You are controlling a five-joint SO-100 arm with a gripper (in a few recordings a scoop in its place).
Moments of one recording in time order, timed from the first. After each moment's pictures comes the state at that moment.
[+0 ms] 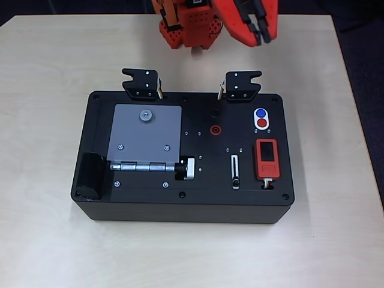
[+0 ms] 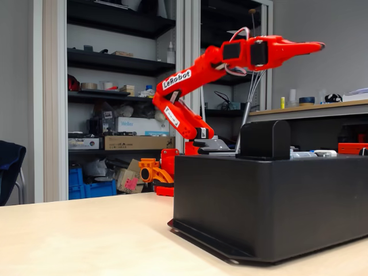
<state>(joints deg) -14.5 150.1 133.2 19.8 103.2</state>
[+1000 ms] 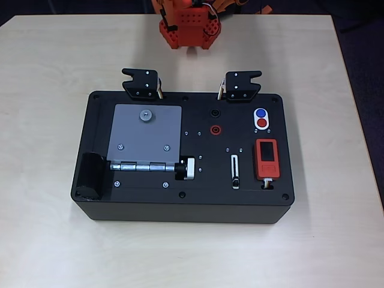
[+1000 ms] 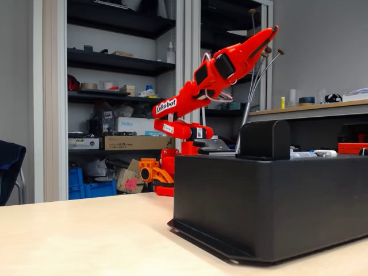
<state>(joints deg) -2.3 173.7 161.6 -9.4 112.2</state>
